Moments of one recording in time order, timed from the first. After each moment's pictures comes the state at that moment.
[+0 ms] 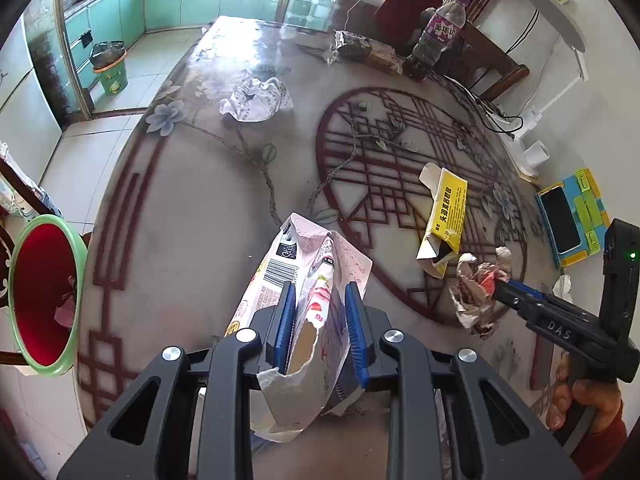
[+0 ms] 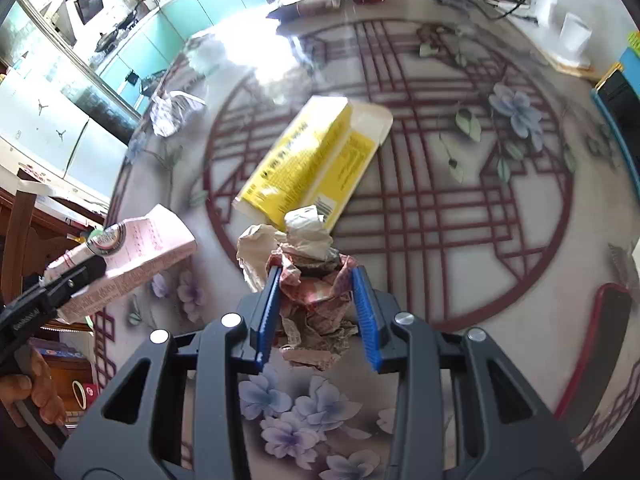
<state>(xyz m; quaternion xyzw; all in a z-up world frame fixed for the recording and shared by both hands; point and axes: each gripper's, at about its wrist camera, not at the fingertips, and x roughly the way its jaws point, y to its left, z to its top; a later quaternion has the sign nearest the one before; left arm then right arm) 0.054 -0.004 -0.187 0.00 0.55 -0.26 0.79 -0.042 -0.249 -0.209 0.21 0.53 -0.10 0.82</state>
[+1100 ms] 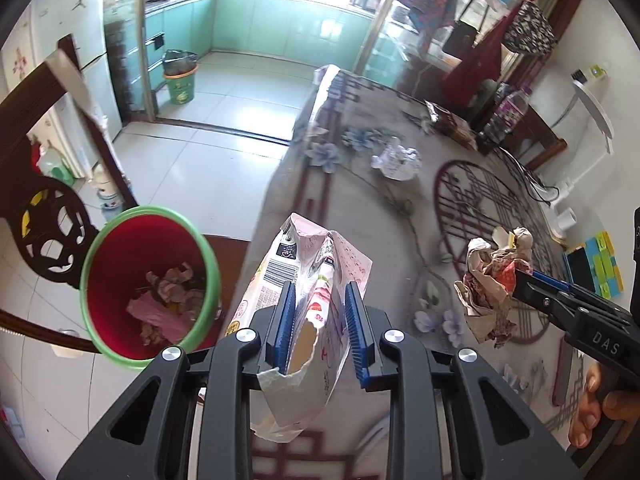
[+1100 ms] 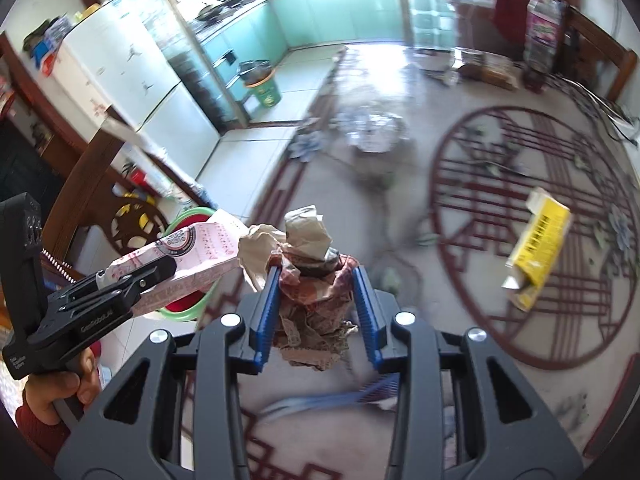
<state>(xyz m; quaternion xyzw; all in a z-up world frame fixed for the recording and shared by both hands) 0.073 0.172 -0.159 -0.05 0.50 -0.17 0.84 0.029 -0.054 -0.141 0.13 0.49 0.04 0.86</state>
